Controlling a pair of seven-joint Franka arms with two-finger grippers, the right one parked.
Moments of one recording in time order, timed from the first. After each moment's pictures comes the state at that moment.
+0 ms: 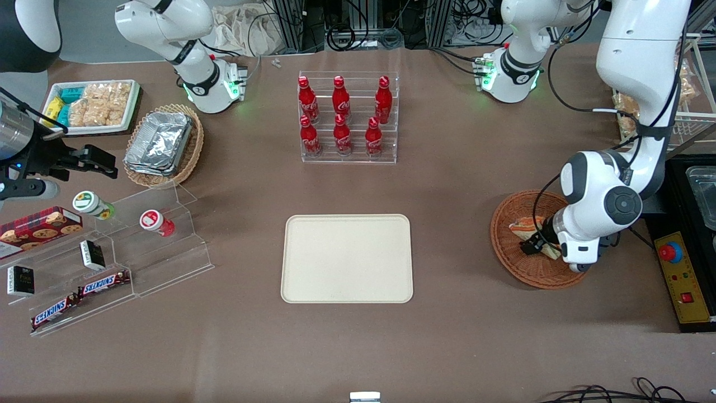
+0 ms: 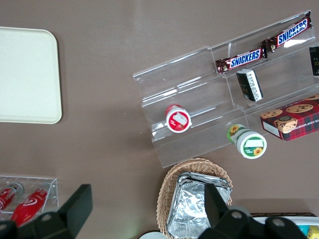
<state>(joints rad) 0.00 0.42 -0.07 -2.00 0.00 2.35 -0.82</state>
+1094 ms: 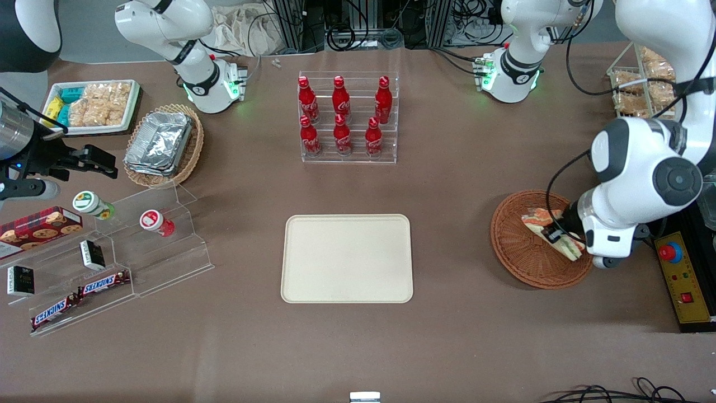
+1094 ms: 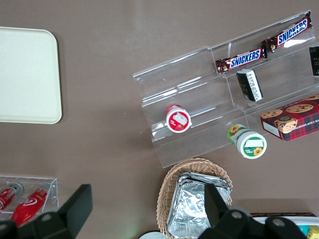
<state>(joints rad) 0.00 0.25 -0.17 -1.75 -0.01 1.93 -0.74</state>
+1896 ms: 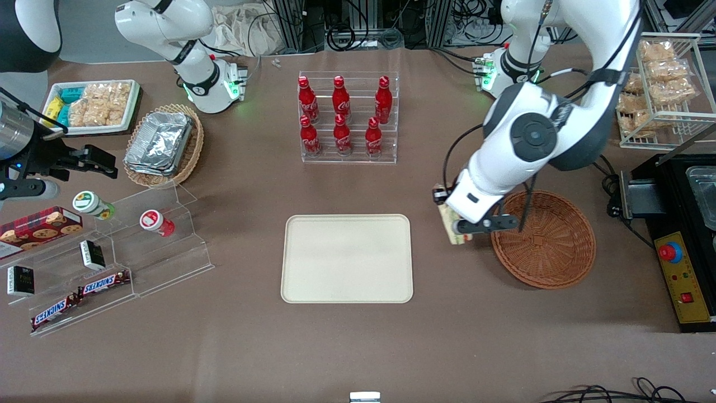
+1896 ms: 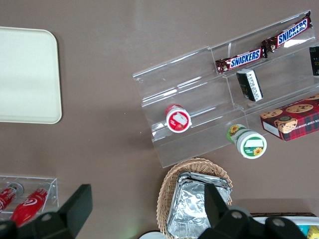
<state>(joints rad) -0.05 0.34 -0.50 -1.71 -0.02 2.06 -0.60</state>
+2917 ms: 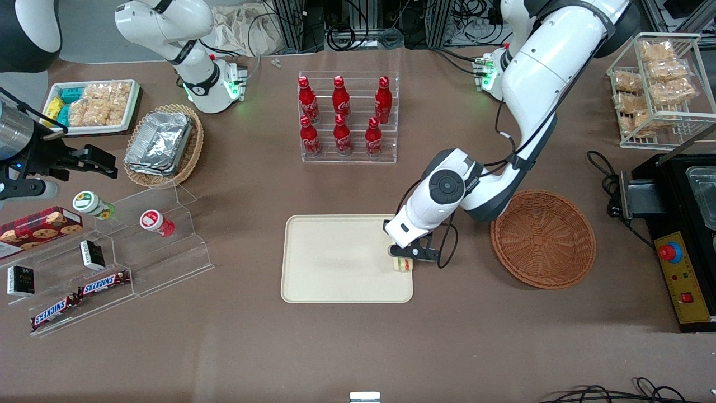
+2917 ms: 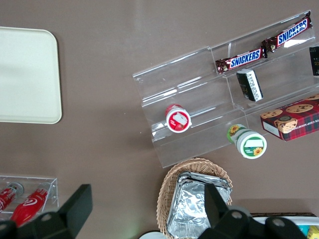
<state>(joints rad) -0.18 0.70 -0.48 -1.69 0.21 2.44 -0.60</state>
